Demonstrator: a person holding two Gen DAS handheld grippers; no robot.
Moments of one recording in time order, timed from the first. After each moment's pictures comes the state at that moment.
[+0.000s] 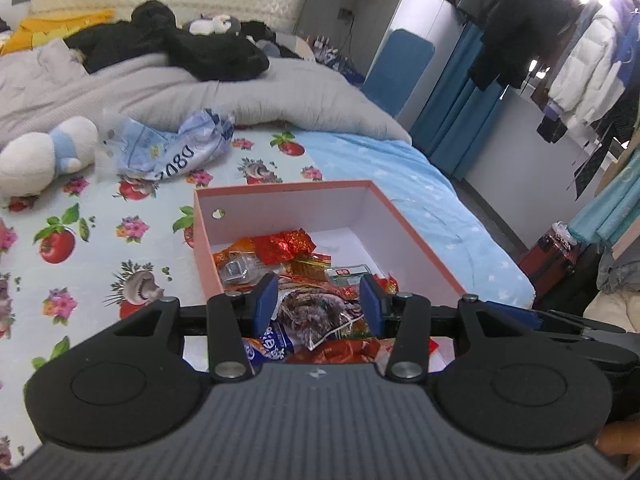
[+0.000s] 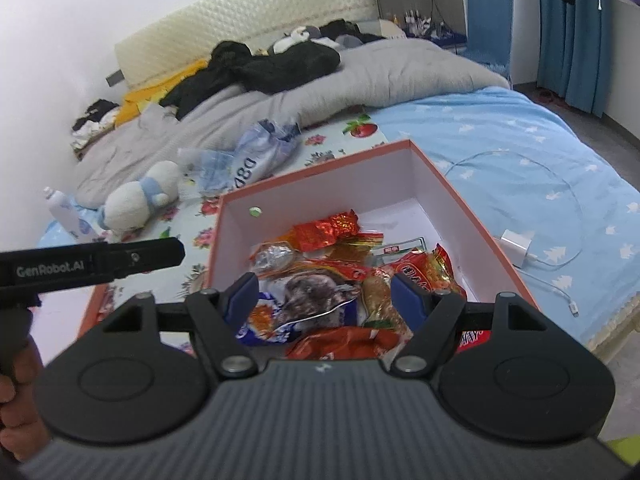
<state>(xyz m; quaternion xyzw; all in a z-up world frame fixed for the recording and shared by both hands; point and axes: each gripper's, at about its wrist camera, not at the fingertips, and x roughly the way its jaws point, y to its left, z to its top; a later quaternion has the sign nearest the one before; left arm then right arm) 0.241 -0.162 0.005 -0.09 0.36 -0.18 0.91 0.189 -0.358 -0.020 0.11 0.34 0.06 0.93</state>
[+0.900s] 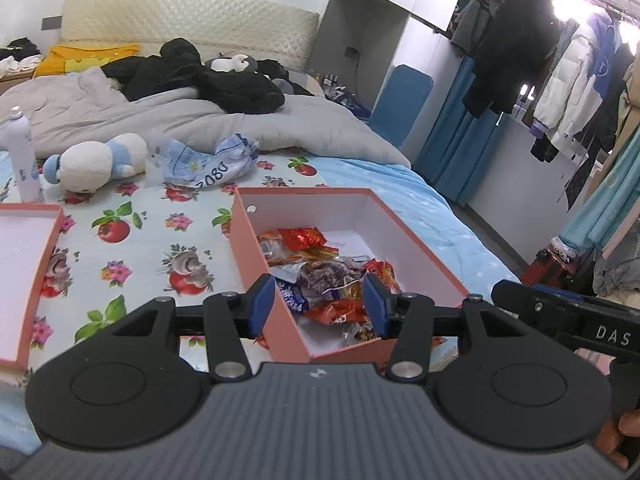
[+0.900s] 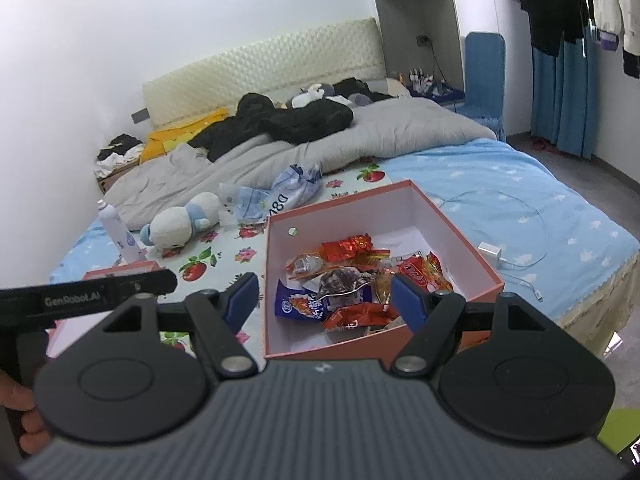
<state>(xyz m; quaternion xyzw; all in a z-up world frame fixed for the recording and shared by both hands) 0.080 -0.111 0.036 -0.09 0.31 -0.16 0.93 0.054 -0.336 0.020 0.10 0.26 0.06 0.96</state>
